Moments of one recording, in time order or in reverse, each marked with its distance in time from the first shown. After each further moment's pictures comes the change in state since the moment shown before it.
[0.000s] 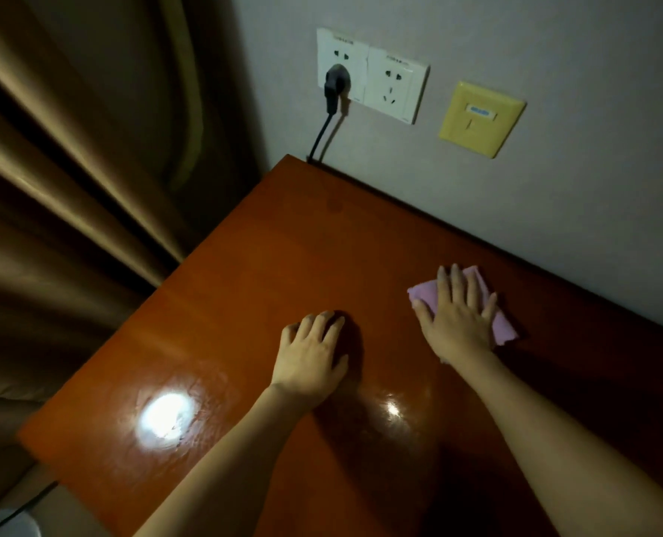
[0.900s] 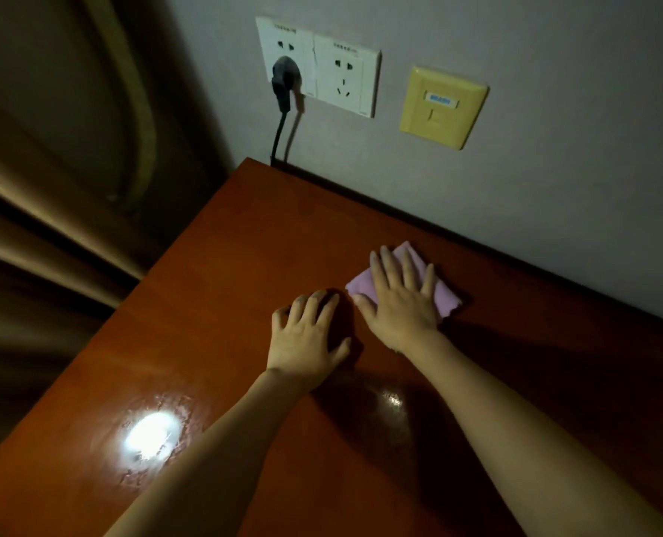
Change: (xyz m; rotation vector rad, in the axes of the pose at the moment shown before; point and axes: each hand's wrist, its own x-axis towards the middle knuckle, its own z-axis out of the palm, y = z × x) left_hand 0.059 0.026 -0.003 0.053 0.052 0.001; right_hand 0.038 -0.027 -0.006 -0.006 0.010 -0.233
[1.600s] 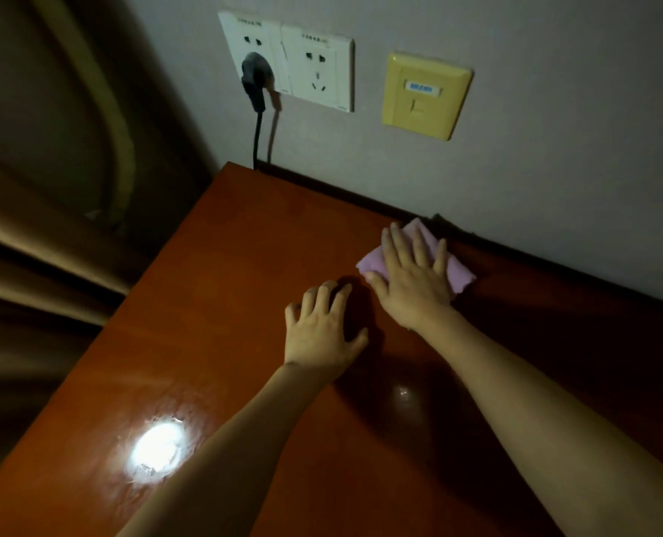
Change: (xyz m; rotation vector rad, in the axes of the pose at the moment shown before) left_hand 0.032 0.027 -0.002 -0.049 0.010 -0.022; right_hand 0.030 0.034 0.000 -0.001 0.042 0.049
